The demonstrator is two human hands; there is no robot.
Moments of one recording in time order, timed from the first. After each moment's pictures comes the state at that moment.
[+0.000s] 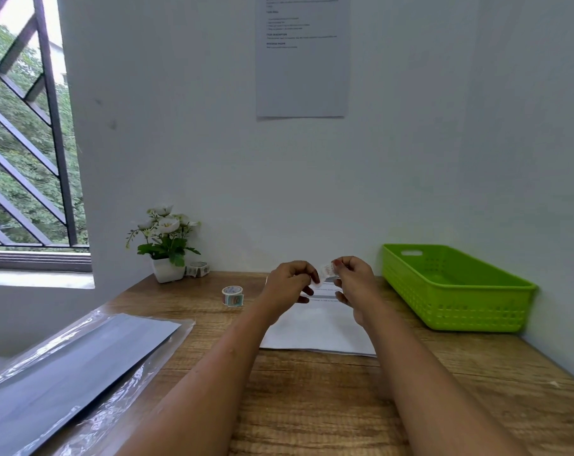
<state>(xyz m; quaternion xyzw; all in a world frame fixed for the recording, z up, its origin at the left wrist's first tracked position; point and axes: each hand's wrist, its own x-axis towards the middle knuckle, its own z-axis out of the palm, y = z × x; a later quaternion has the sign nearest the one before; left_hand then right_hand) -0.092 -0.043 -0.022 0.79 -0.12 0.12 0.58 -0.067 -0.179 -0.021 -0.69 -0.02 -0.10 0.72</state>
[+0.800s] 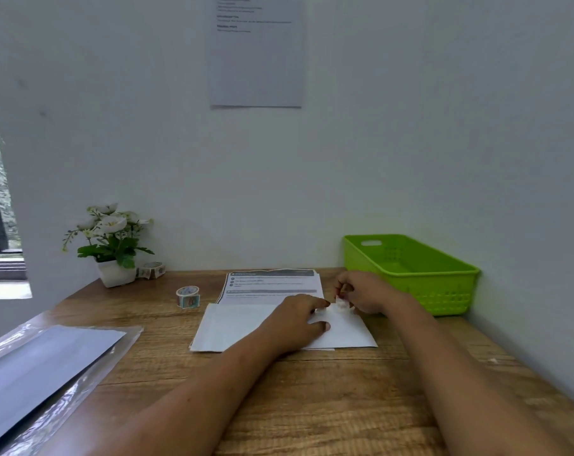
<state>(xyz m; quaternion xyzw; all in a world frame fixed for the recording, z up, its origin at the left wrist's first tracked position) -0.085 -0.109 -0.068 0.93 -0.25 0.11 0.24 -0.064 -0.279 -0.023 -0.96 -0.12 -0.05 0.25</state>
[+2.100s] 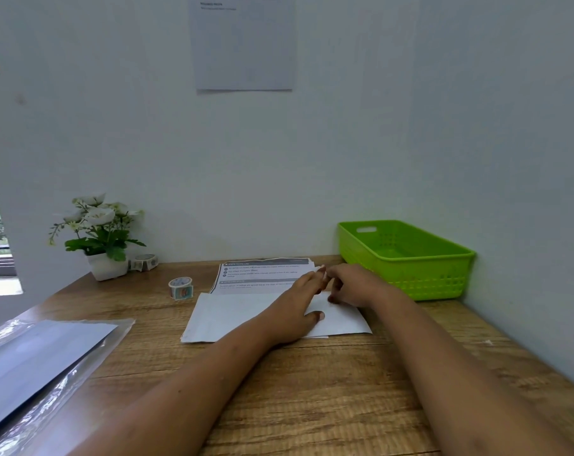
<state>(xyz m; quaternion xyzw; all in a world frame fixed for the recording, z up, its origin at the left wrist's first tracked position) -0.092 -0.111 -0.069 0.92 -0.30 0.08 0.25 -0.061 -0.273 -0.036 -0.97 -0.15 -0.05 0.17</state>
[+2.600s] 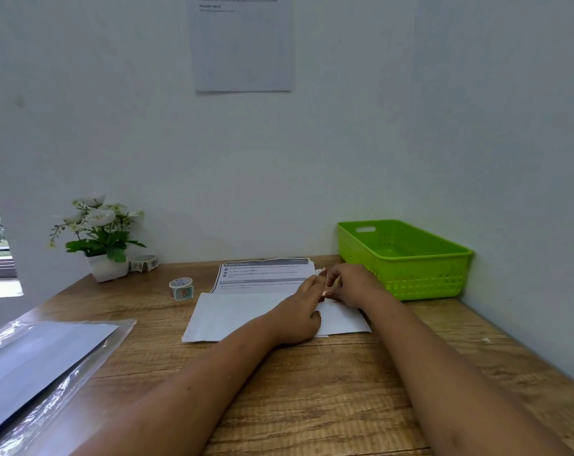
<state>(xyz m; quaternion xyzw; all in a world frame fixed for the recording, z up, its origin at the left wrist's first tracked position) -0.084 -0.117 -0.075 0.92 -0.31 0.05 0.21 -0.054 -0.270 -0.047 -0.97 -0.05 -0.09 0.23</state>
